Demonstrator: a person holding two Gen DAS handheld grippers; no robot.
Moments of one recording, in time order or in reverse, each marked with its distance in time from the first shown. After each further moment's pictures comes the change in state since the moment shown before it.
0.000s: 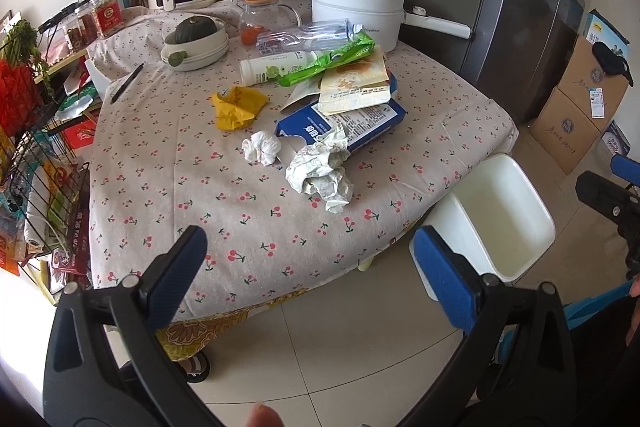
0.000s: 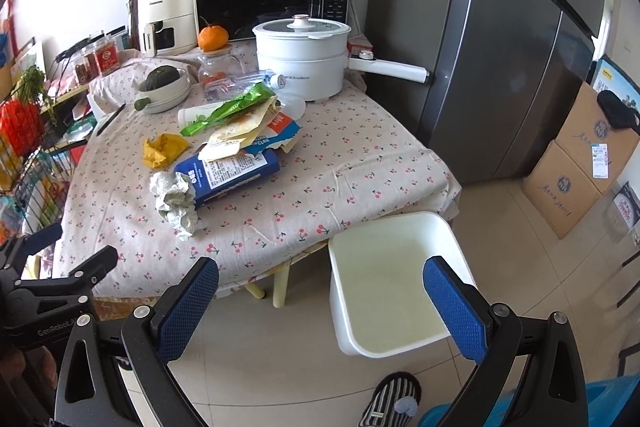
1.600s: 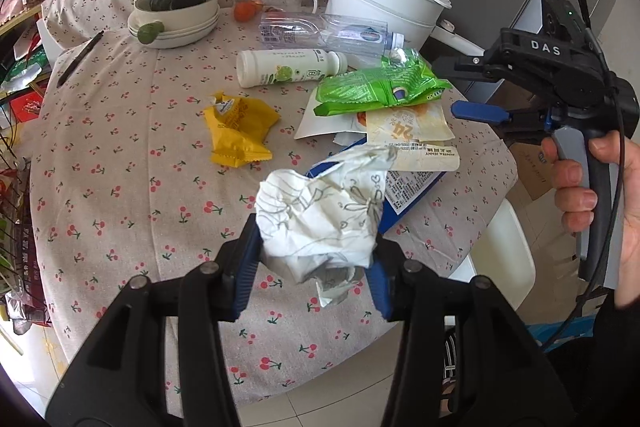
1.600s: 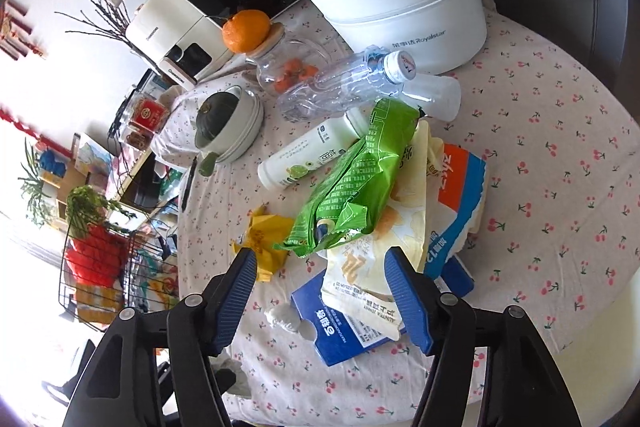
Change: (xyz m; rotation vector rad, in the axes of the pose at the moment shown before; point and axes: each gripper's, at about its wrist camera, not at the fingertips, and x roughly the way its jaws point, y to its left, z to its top) left arm 0.080 0.089 0.079 -0.065 0.012 -0.150; right arm 0.226 0.063 0.167 0.325 0.295 0.532
